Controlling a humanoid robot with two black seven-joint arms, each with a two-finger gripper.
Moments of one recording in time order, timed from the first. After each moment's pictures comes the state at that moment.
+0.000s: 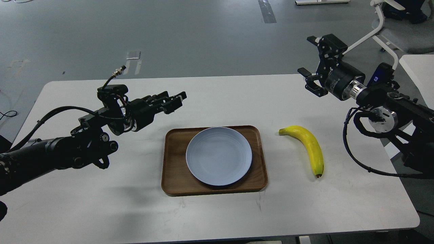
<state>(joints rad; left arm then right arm) -0.99 0.38 -0.10 -0.87 0.99 0.21 -0.38 0.85 -0.63 0.46 1.00 -0.49 0.23 0.21</state>
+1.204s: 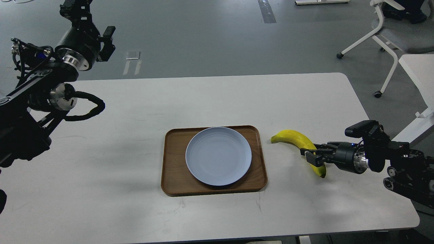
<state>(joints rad) -0.93 0.47 -0.61 -0.89 0.19 0.03 -0.35 0.77 -0.72 -0.01 1.07 -1.57 -0.04 0.30</state>
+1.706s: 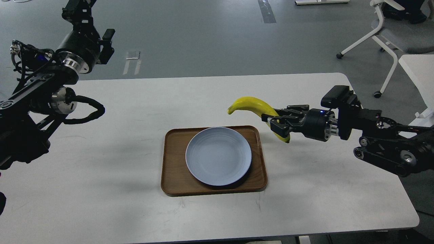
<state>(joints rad) -0.92 0.48 -0.61 -0.89 0.23 0.03 -0.36 1.05 -0.50 -0.09 1.05 -1.57 -0.16 0.47</state>
